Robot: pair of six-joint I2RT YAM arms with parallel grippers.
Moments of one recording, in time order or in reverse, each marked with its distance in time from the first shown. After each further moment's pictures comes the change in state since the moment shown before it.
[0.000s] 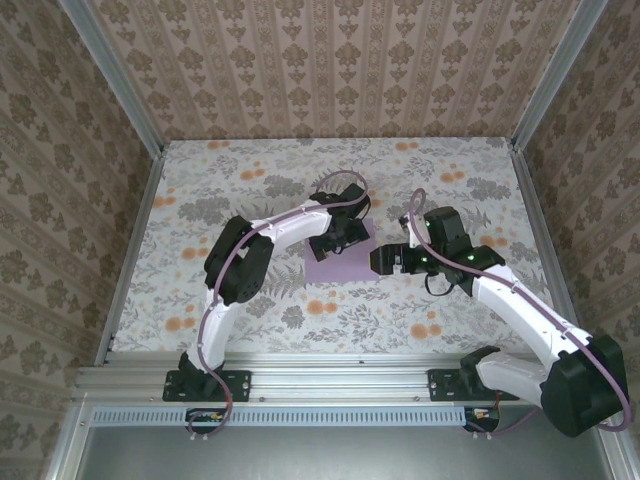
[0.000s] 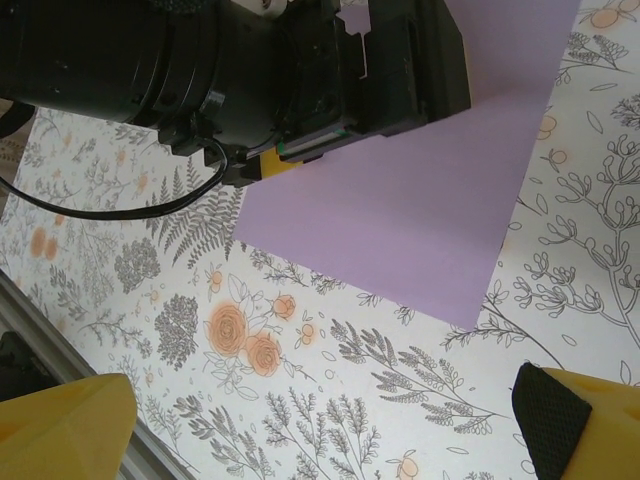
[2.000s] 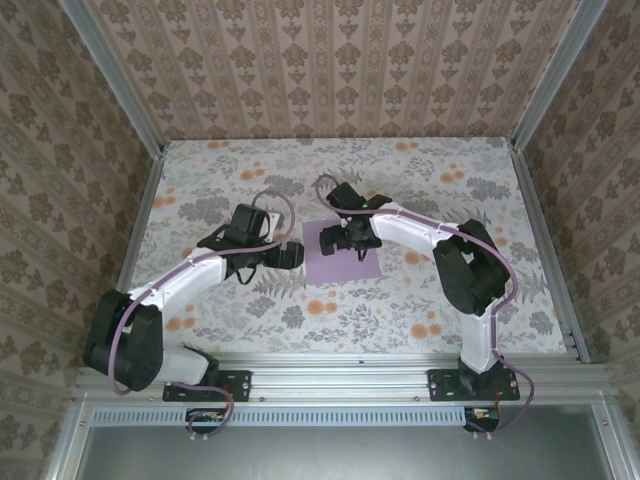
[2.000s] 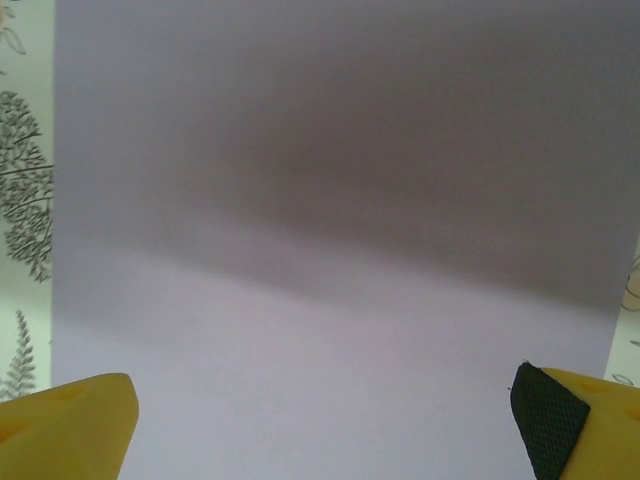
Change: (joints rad) left arm 0.328 -0.840 -0.901 0.434 0.250 0.922; right arm 0.275 0.866 0.698 -0.232 0.467 0.116
